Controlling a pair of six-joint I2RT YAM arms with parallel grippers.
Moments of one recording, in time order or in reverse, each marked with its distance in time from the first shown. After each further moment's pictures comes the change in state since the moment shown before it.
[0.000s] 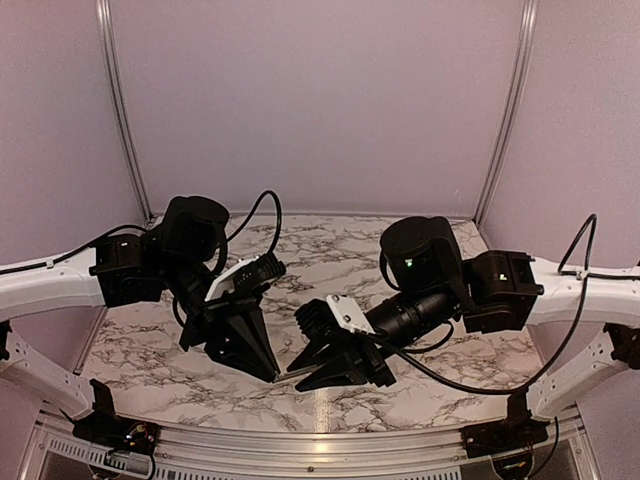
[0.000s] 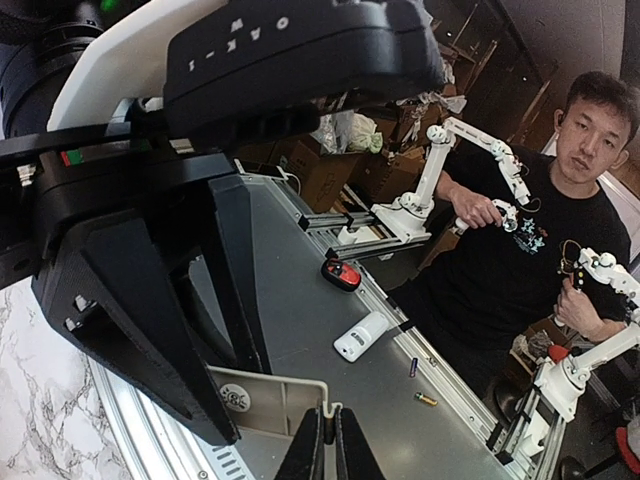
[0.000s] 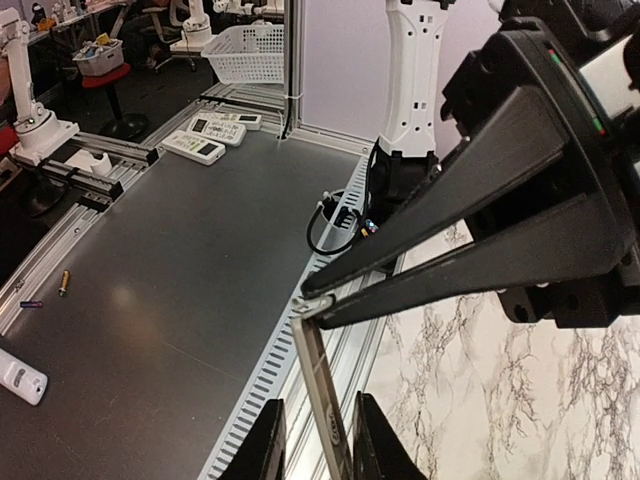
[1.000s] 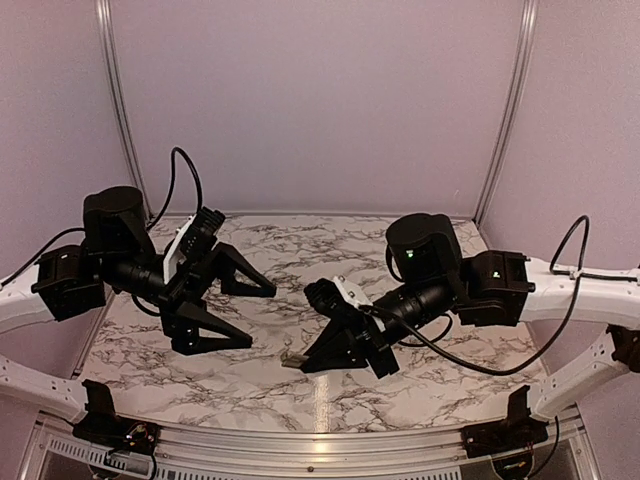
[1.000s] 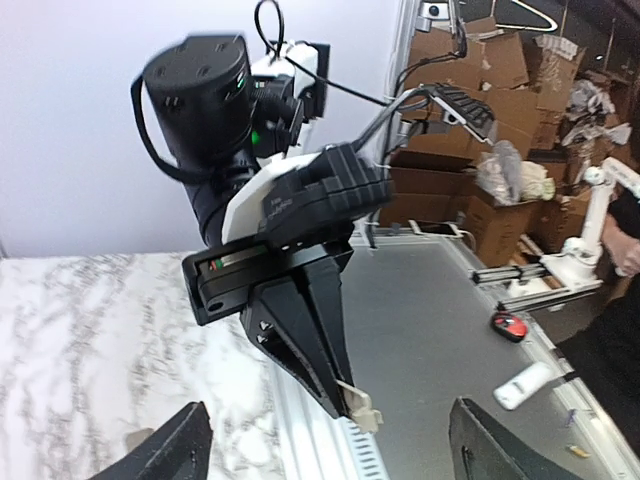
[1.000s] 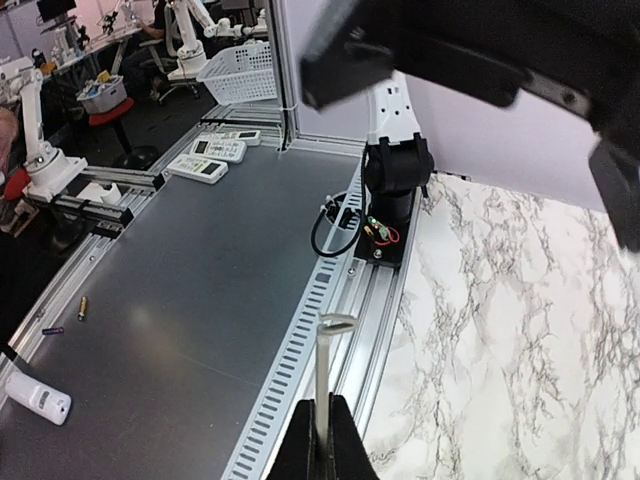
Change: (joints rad) left arm 0.025 -0.237 -0.112 0.195 -0.416 -0.051; right arm -0.057 -0.010 -0.035 0.053 -0.078 0.087
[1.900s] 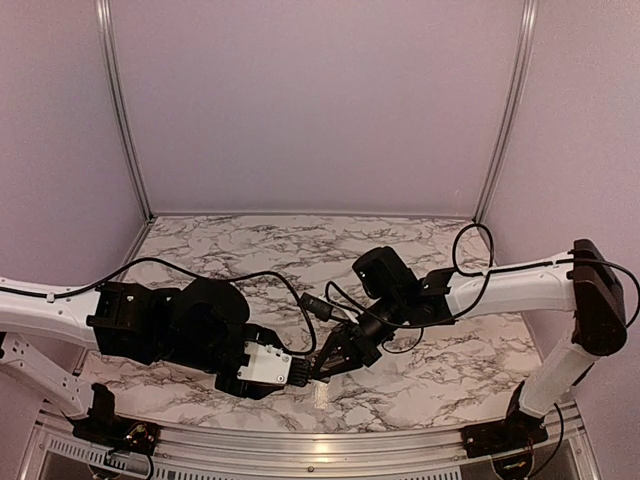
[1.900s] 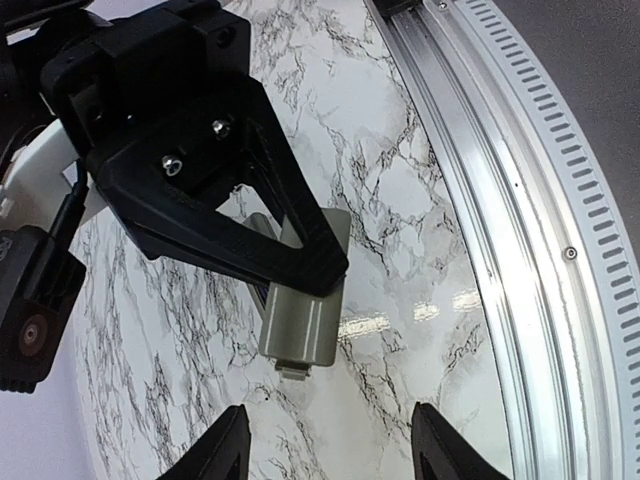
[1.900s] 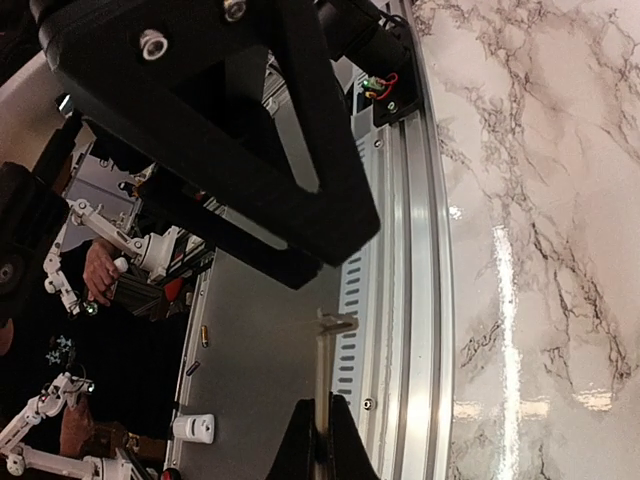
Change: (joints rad) left arm -0.311 0.196 -0.039 -0.335 -0.904 0.609; right arm -0.304 0.291 -0.198 0.172 -0.443 0.446
